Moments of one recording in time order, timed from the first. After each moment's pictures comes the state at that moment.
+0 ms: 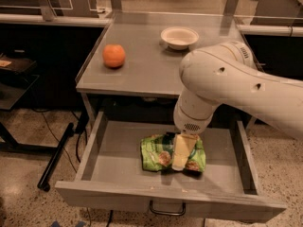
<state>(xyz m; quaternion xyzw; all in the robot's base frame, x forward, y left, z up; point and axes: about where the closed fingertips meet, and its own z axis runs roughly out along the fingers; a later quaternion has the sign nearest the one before) 0.480 -0.083 0.760 -0.65 0.75 0.00 0.11</state>
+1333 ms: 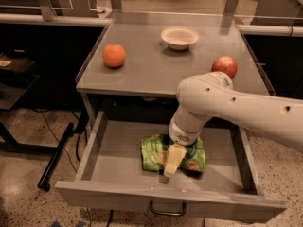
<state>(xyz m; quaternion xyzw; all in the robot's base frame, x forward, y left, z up) 0.501 -0.075 0.667 -0.62 0.78 0.06 0.10</state>
